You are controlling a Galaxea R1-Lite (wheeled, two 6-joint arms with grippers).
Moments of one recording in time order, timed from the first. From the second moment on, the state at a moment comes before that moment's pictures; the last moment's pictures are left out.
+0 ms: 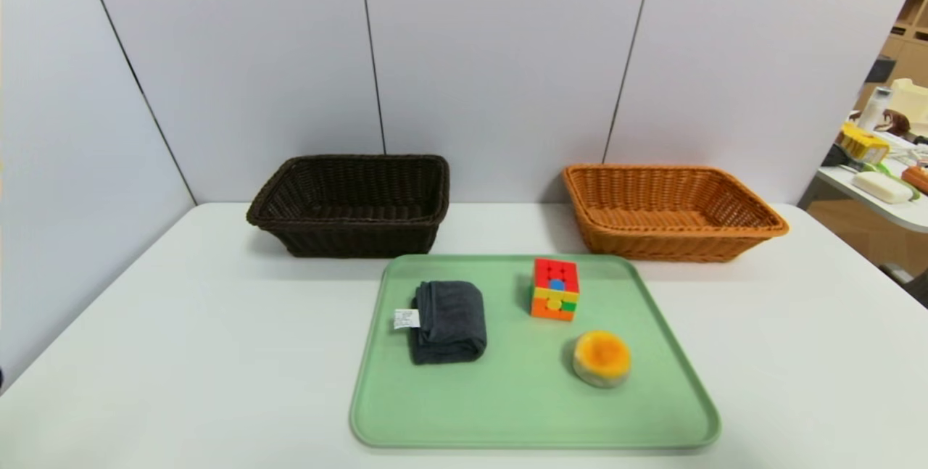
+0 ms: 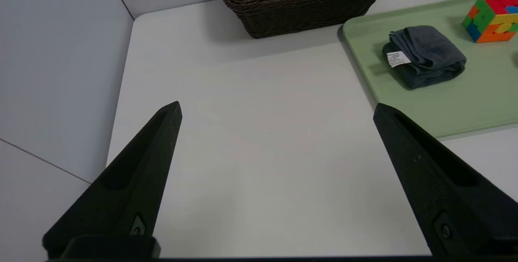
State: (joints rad) left arm 0.01 0.62 -0.84 0.46 -0.11 0.13; right arm 0.01 0.80 -1.17 0.68 0.14 -0.10
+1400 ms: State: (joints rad) left arm -0.35 1.44 -1.22 0.44 0.14 -0.10; right arm 0.39 1.54 -1.52 1.00 -0.02 0.35
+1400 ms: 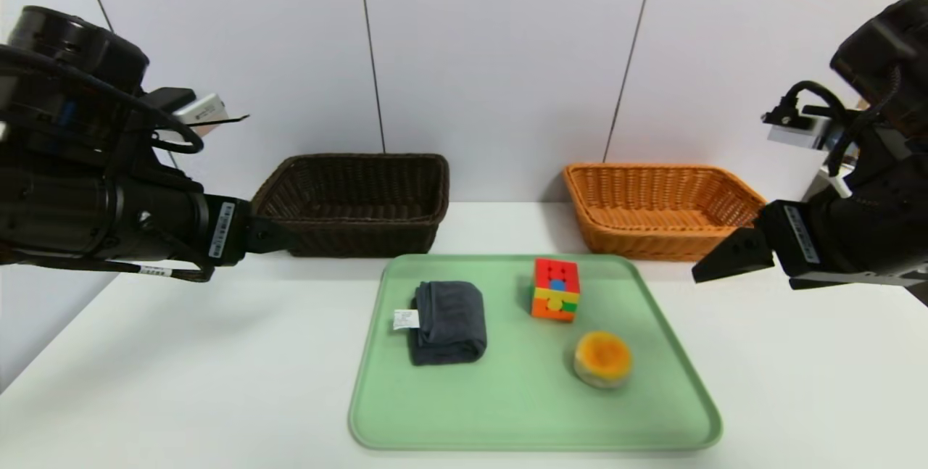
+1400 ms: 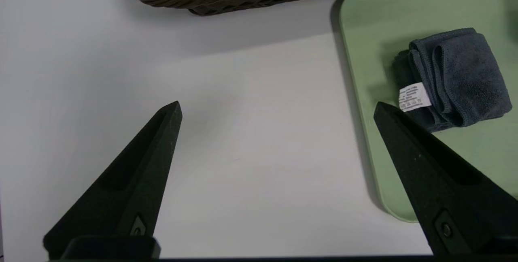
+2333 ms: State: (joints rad) left arm -0.40 1.49 -1.22 0.45 0.15 -0.11; right arm 0.65 1.88 -1.60 1.00 -0.06 0.54
